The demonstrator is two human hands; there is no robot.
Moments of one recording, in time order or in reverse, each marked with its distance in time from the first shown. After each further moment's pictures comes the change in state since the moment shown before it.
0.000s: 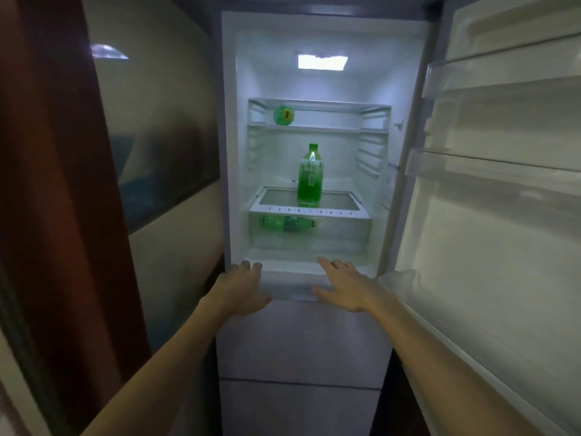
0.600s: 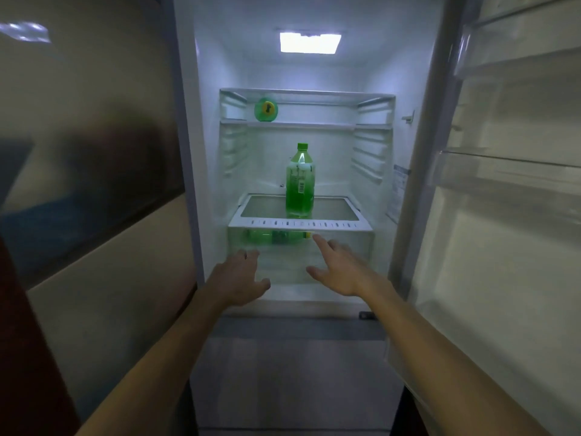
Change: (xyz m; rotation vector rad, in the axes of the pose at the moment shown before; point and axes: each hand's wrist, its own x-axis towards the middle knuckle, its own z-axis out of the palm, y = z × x) left_hand 0.145 0.000 -0.007 -0.053 0.069 0.016; right_hand 0.126 0.050 -0.026 0.073 0.183 0.008
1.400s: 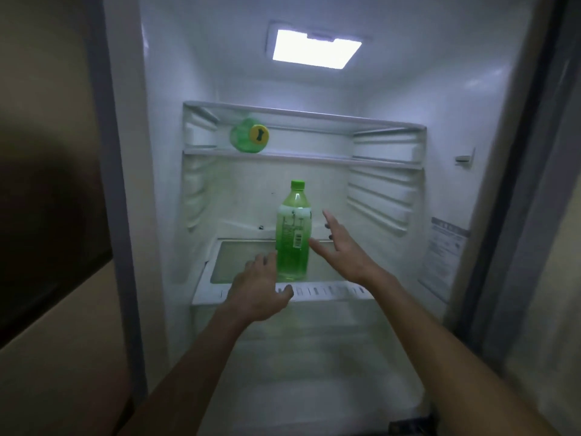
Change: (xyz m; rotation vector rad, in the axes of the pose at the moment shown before) left_hand 0.226 -0.004 0.000 -0.221 0.228 0.231; right_hand 0.222 0.068 -0.030 0.460 0.322 0.053
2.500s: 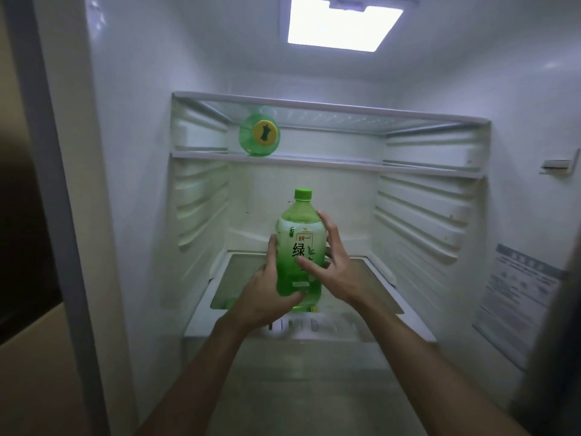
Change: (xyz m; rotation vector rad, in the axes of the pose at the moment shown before) left_hand 0.070 -0.036 0.032 -0.605 0.017 -0.021; right_hand 0.069 0.030 0.052 0.398 0.006 -0.249
